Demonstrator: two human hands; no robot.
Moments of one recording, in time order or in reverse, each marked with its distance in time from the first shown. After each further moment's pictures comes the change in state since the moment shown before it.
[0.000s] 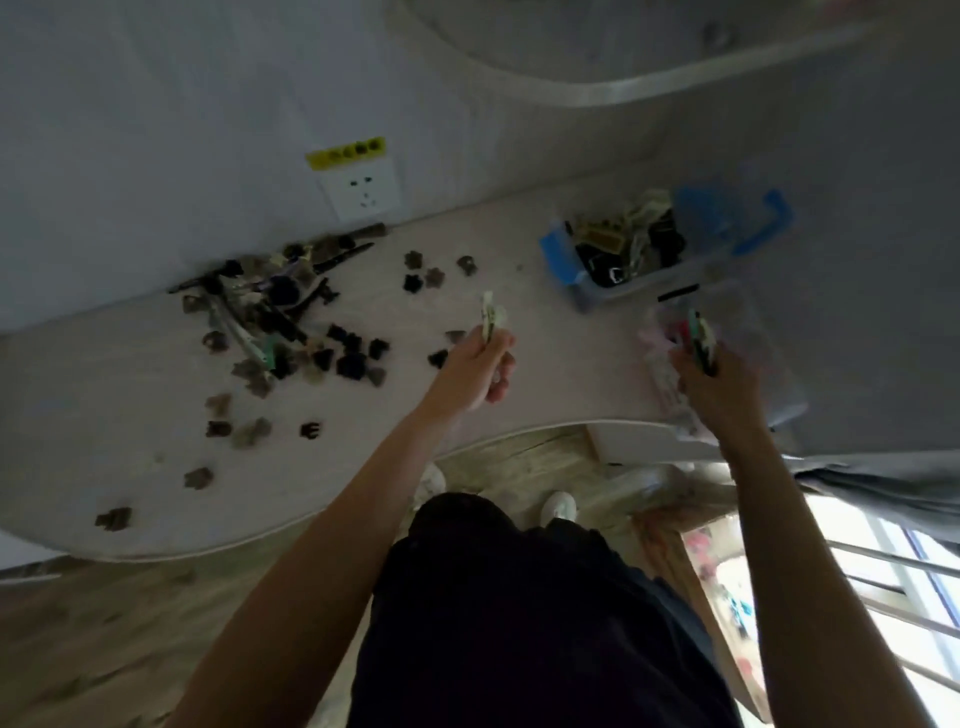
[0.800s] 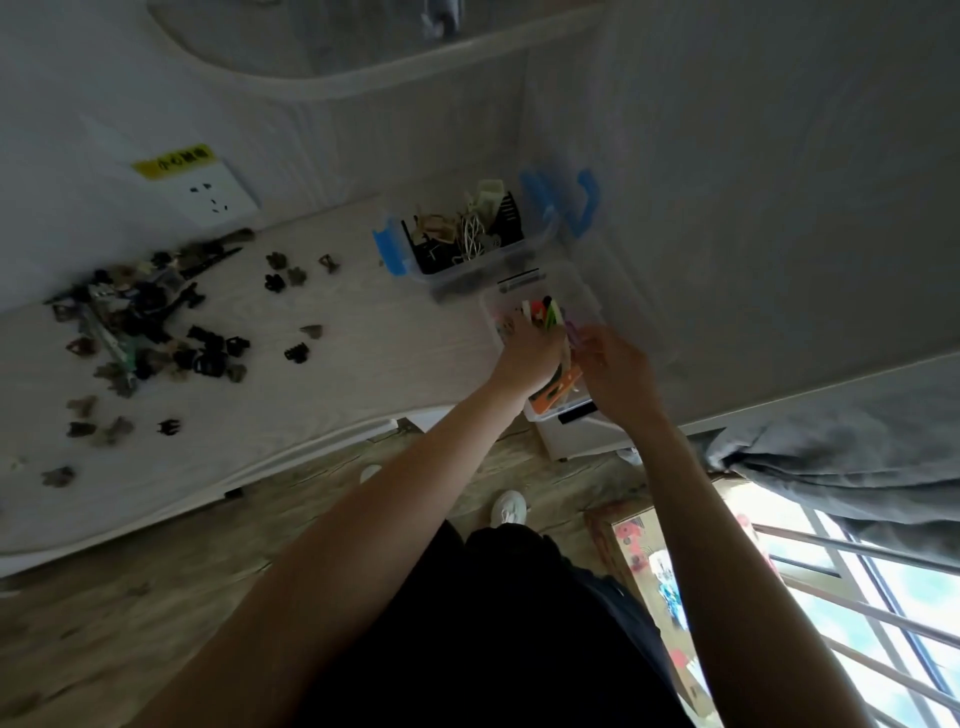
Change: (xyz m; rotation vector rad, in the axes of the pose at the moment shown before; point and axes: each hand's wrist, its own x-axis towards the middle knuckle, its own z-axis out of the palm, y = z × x) left_hand 0.031 0.002 0.252 0.423 0.076 -0.127; right_hand 0.037 0.078 -0.069 0.061 -0.181 -0.227
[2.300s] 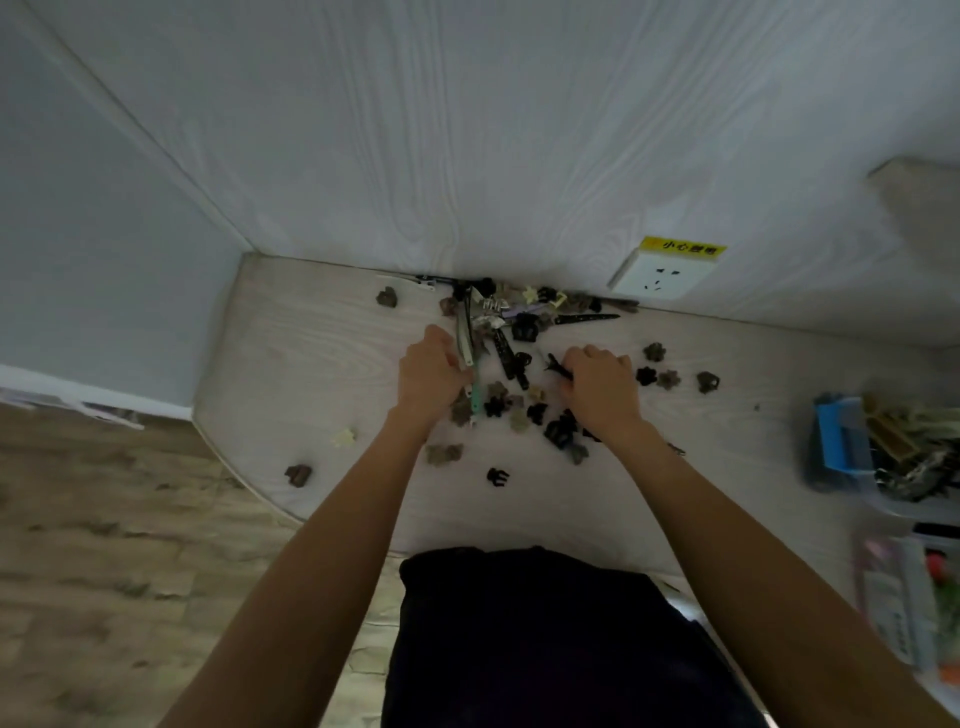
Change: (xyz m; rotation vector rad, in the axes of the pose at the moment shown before) left_hand 0.017 -0.249 -0.474 0.108 0.644 -0.111; right_hand 0.068 -0.291 0.363 -0.846 -0.263 -0.637
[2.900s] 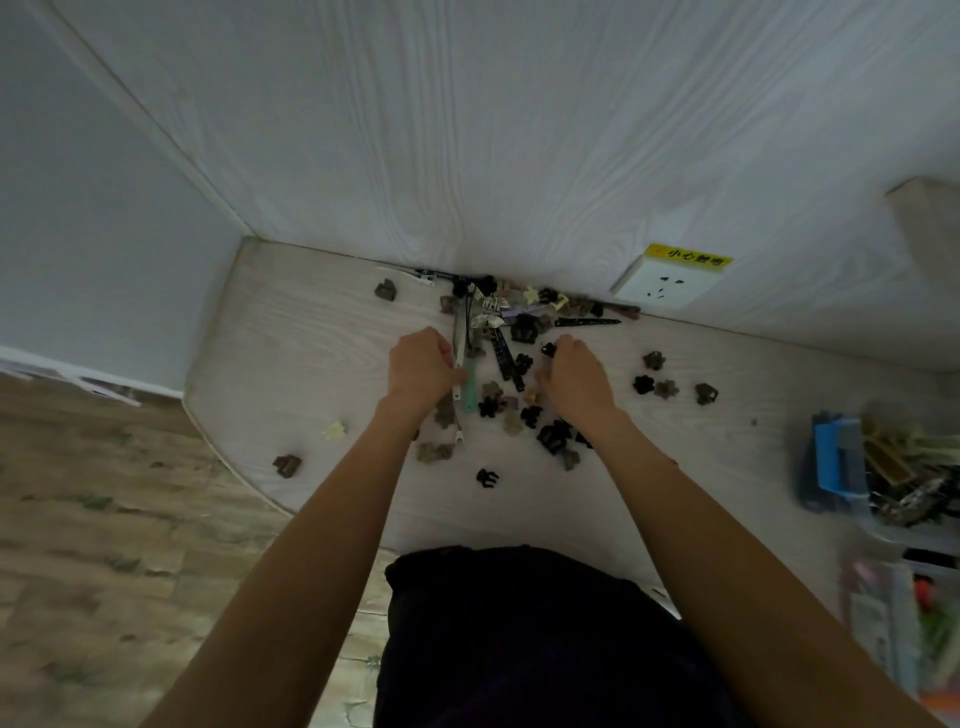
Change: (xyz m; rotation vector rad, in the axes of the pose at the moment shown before) left_hand 0.001 0.010 -0.010 0.118 -0.023 -0.084; right_hand 0.018 -0.023 -0.007 0.228 -0.161 0.081
